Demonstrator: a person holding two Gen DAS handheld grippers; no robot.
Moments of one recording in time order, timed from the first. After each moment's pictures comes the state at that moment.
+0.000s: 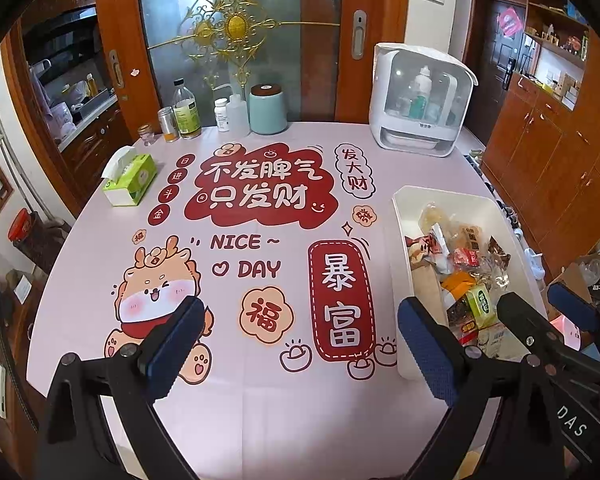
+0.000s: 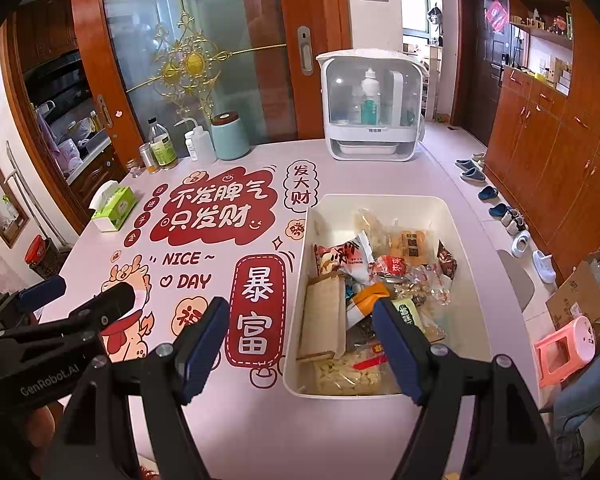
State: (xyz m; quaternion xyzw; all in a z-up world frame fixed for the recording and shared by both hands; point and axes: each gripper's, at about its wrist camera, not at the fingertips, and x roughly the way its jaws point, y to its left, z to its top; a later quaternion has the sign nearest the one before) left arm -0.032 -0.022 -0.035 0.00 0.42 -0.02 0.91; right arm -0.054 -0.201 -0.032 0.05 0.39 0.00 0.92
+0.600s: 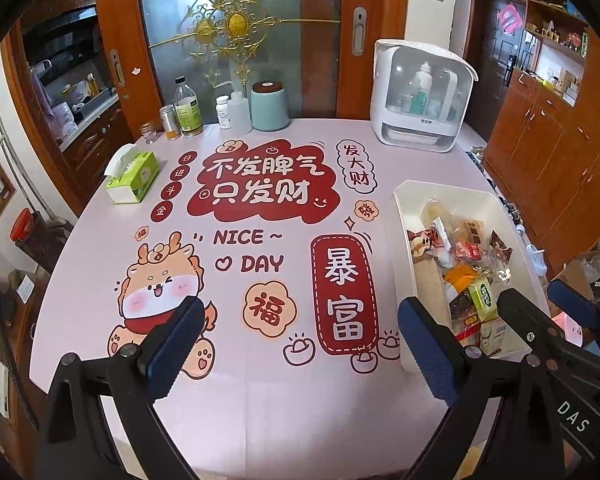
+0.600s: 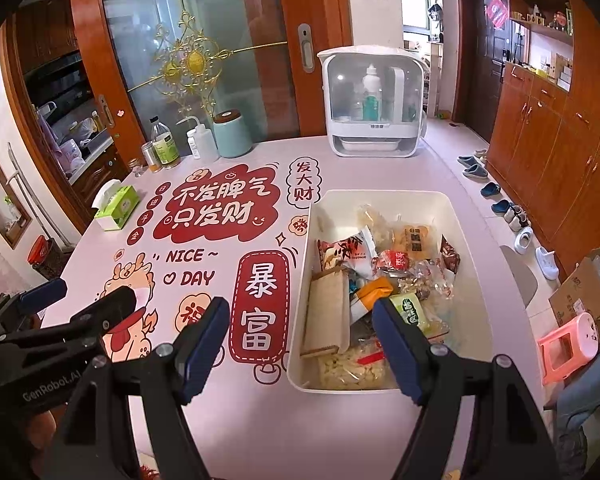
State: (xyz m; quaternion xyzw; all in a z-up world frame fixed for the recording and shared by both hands) left arm -0.034 -0.021 -0.034 0.00 0.42 -0.02 0.91; right arm -0.056 -0.196 -0.034 0.05 0.39 0.01 0.92
